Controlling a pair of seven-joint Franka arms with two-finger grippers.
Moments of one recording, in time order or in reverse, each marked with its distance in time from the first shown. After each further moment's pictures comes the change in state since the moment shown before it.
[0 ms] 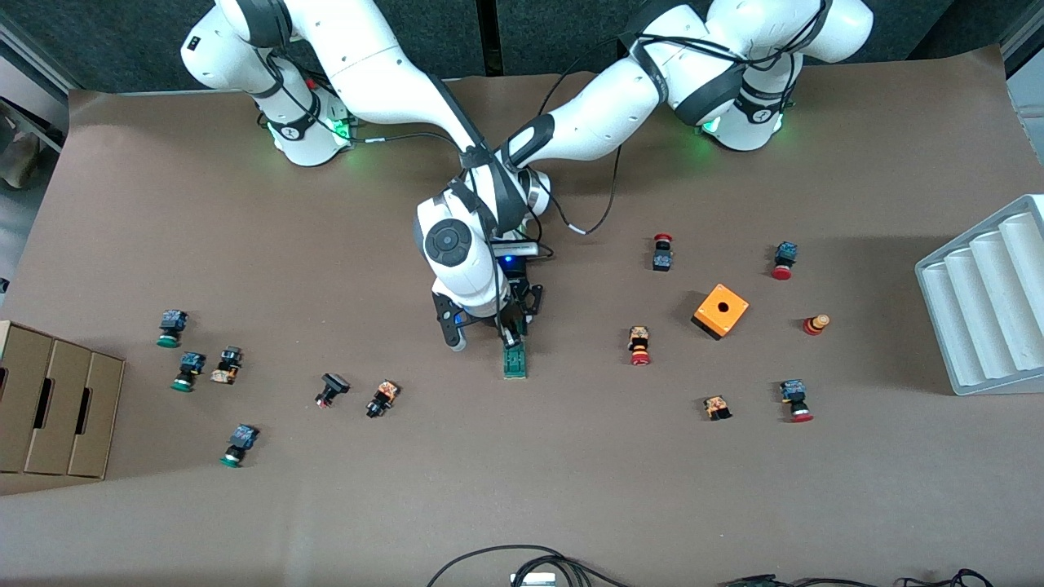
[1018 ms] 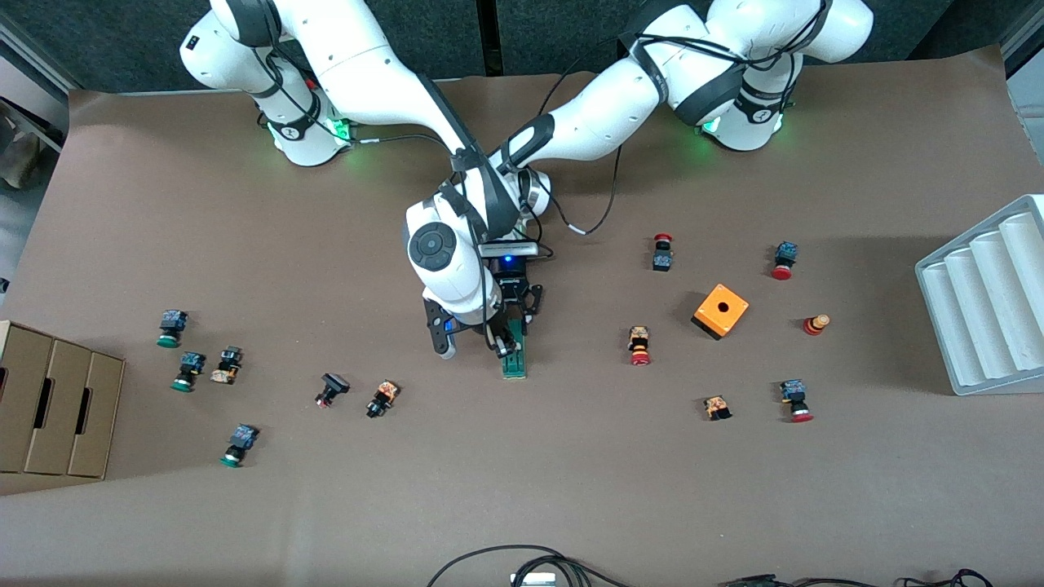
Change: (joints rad) left arm 0.000 0.001 0.000 -0.001 0.007 0.000 0.000; right arm -0.033 -0.010 -0.004 0.019 0.015 0.004 -0.001
